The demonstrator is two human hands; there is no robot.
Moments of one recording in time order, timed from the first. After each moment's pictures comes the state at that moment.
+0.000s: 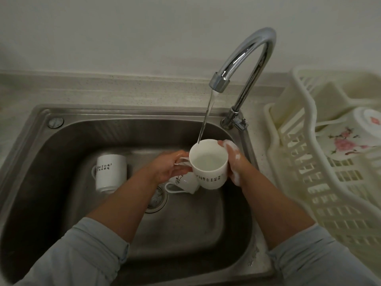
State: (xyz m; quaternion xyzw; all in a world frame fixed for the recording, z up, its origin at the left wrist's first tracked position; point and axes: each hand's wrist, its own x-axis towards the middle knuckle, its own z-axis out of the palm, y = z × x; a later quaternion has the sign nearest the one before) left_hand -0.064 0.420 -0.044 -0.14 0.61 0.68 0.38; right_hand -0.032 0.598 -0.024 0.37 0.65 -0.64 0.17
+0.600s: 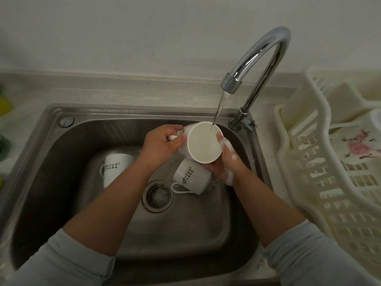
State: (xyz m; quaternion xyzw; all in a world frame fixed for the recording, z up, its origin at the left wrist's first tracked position) left_hand -0.076 0.392 -0.010 0.05 0.84 0.54 0.06; right_hand -0.043 0.563 -0.029 0.28 0.52 -0.80 0.15
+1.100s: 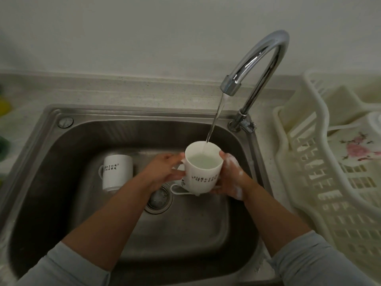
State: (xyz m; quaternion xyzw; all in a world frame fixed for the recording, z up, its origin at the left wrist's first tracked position) left_hand -0.050 0.395 -0.034 -0.15 0.67 0.66 0.31; right_hand -0.017 0.586 -0.049 0.29 0.54 -0.74 0.27
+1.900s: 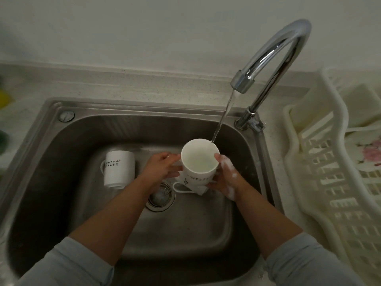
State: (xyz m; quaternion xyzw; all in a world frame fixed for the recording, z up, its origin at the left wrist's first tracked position) left_hand -0.053 0.388 -0.062 -0.16 0.66 0.69 0.25; right_hand -0.024 0.566 -0.057 0.32 0.55 -0.74 0.23
